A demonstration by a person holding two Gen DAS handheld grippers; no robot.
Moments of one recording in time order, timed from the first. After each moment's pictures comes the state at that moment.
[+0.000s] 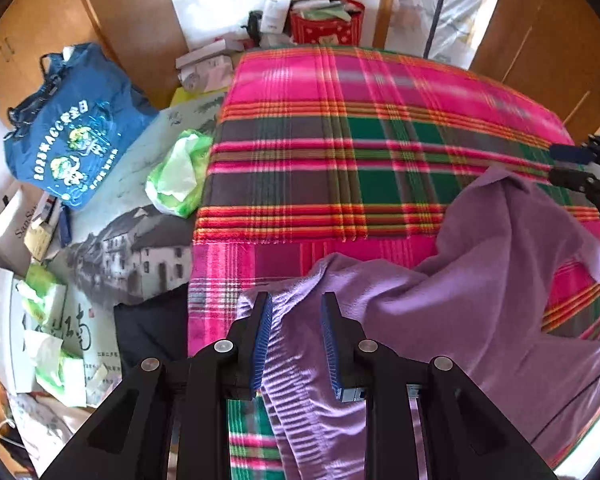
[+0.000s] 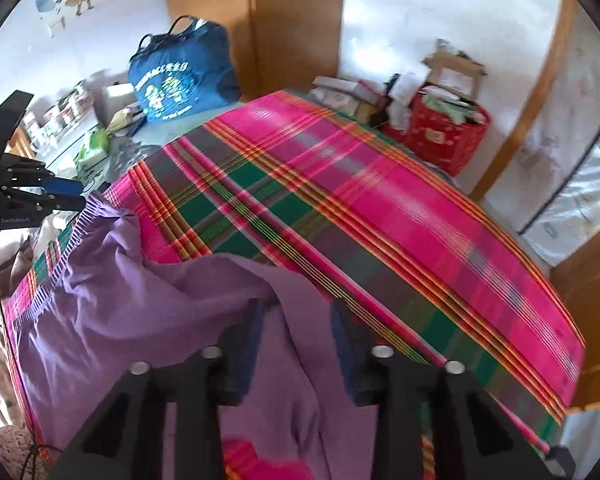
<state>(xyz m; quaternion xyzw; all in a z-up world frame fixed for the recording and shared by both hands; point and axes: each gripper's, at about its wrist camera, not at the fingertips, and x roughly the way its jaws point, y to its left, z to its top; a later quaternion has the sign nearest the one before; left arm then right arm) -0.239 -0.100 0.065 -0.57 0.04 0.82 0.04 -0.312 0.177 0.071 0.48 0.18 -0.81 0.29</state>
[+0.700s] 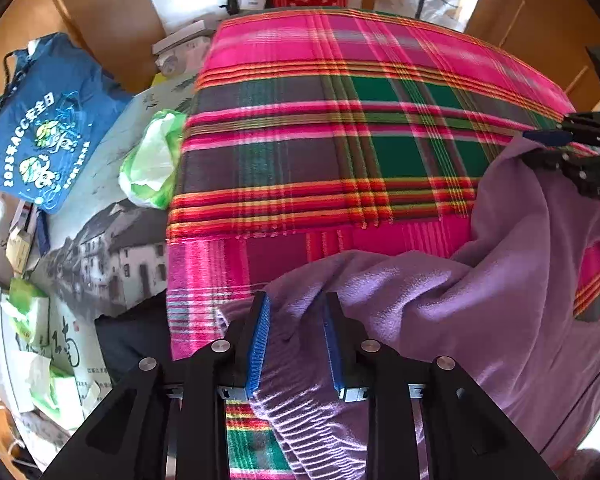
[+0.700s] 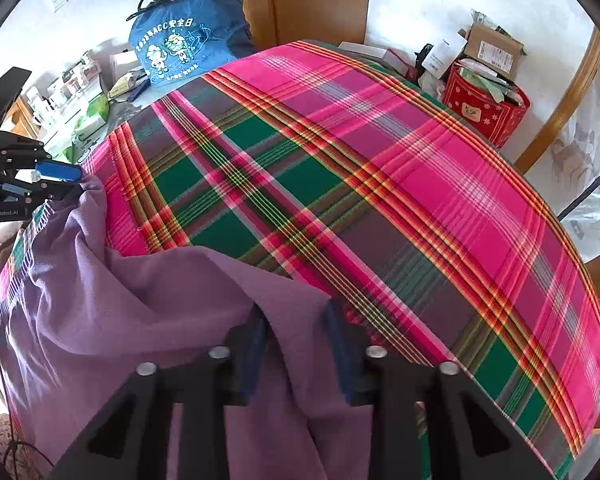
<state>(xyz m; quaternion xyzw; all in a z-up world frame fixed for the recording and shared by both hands) -0.262 -0.105 0.019 -0.60 0.06 0.79 0.07 -0.348 0.157 0.011 0.52 0.19 -0.77 0.31</state>
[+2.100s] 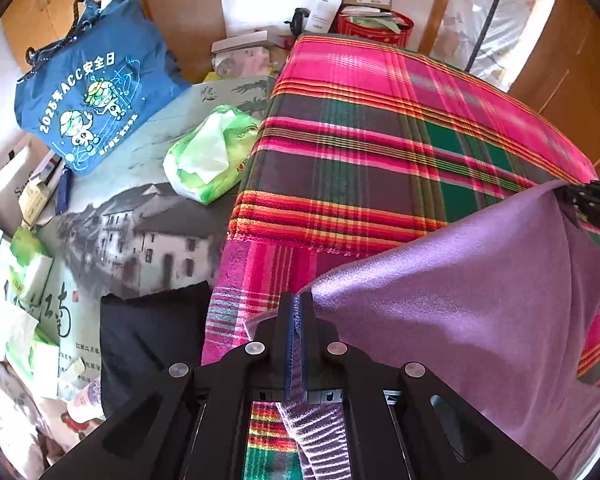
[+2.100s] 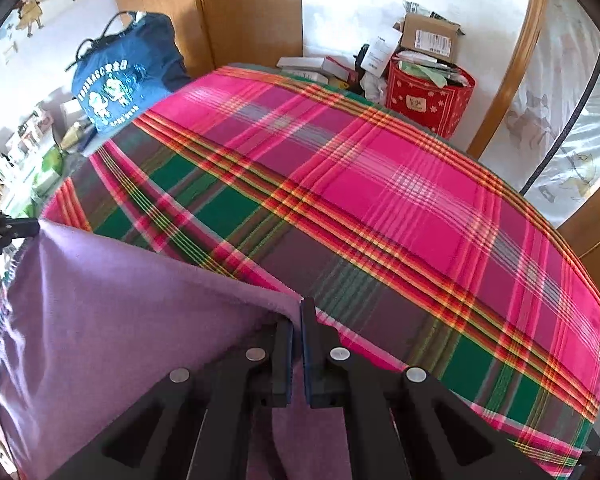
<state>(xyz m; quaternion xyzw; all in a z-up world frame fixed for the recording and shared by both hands) -0.261 -0.145 0.017 -0.55 -0.02 0.83 -0.01 -0.380 0.175 0.002 0.51 0.15 -0.82 0.23</state>
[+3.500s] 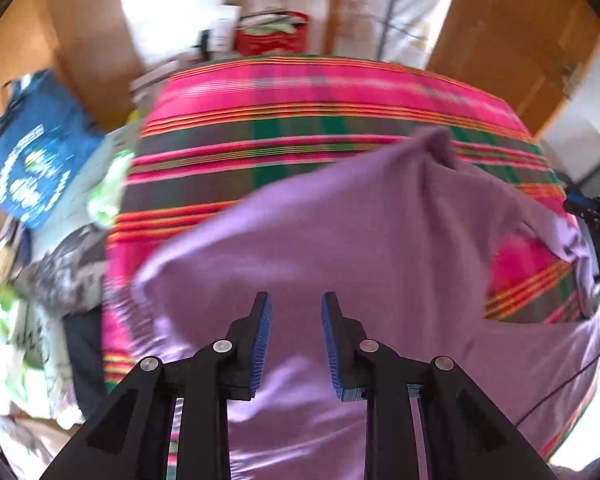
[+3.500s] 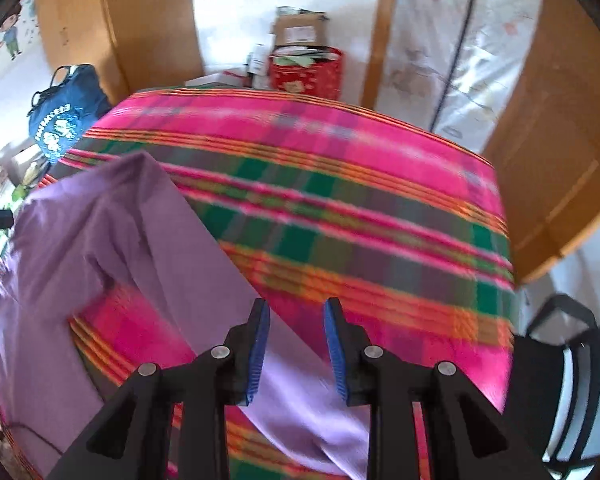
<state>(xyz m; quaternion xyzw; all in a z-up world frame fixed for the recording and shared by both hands) -0.215 -0.024 0.064 -0.54 0.04 0.83 0.12 -0.216 0.386 0.049 0.49 0.07 -0.86 0.08</state>
